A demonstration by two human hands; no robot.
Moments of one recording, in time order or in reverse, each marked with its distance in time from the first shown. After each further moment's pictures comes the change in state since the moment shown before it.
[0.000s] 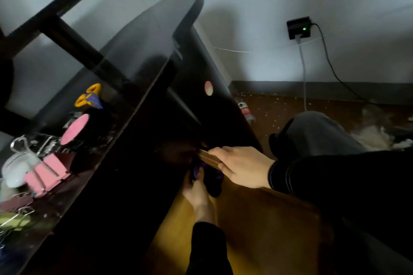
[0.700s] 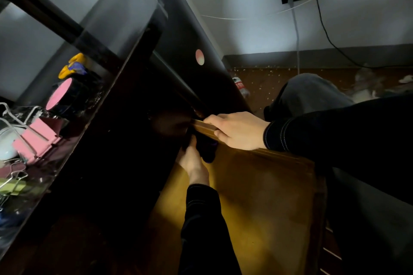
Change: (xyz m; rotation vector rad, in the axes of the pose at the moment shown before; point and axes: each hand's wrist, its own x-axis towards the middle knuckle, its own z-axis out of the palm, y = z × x) left_hand 0.005 0.019 -0.005 0.034 -0.027 -0.049; right_hand 0.005 0.000 0.003 -0.025 -0.016 0.018
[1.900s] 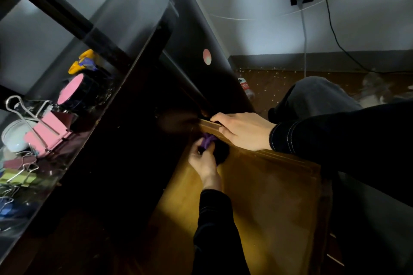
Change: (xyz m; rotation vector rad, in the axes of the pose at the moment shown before) left_hand -0.034 -0.002 0.005 0.041 -0.078 0.087; right_hand 0.001 0.002 0.000 0.065 0.010 0.057
